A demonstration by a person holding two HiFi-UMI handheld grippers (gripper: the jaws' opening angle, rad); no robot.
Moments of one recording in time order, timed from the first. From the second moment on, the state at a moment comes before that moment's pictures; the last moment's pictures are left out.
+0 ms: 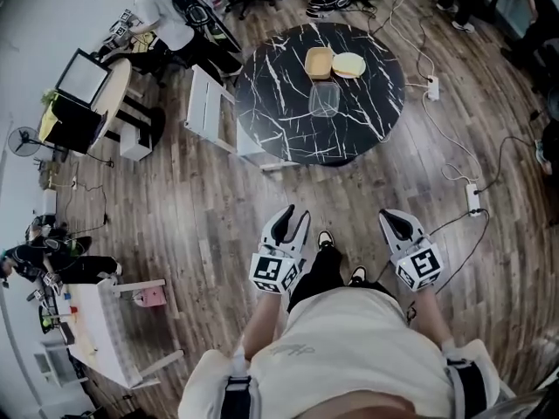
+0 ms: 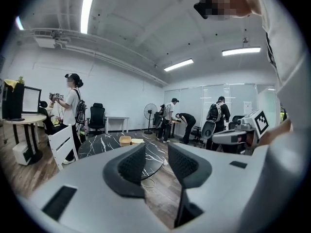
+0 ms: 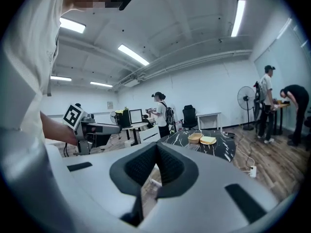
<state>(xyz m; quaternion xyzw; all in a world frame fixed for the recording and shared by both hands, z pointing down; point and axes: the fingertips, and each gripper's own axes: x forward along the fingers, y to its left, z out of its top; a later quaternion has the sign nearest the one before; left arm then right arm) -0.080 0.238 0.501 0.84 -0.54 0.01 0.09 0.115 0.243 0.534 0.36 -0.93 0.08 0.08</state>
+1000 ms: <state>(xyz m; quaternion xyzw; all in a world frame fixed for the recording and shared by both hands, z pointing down) -0.169 0.037 0.488 0.88 -0.46 0.00 0.09 0.018 0.087 0.499 0.43 -0.89 0.09 0.08</state>
